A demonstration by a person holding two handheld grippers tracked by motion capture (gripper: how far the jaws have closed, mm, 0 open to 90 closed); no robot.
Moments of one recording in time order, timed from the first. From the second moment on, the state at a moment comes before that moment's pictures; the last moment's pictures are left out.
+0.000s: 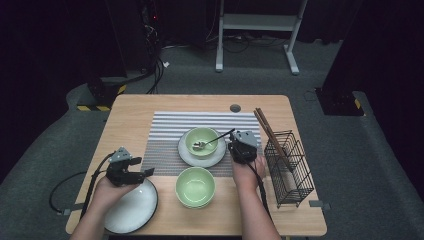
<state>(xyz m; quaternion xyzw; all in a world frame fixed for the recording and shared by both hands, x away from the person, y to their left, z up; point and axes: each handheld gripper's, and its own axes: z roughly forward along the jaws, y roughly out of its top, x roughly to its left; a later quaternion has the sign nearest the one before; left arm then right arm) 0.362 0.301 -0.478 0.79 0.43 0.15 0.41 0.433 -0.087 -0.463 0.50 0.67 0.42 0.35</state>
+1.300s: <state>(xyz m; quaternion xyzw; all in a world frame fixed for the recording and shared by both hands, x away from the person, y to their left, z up) 0.362 0.297 -0.479 0.79 0.43 0.15 0.41 0.385 -0.089 -0.440 0.46 0.67 0.46 0.36</state>
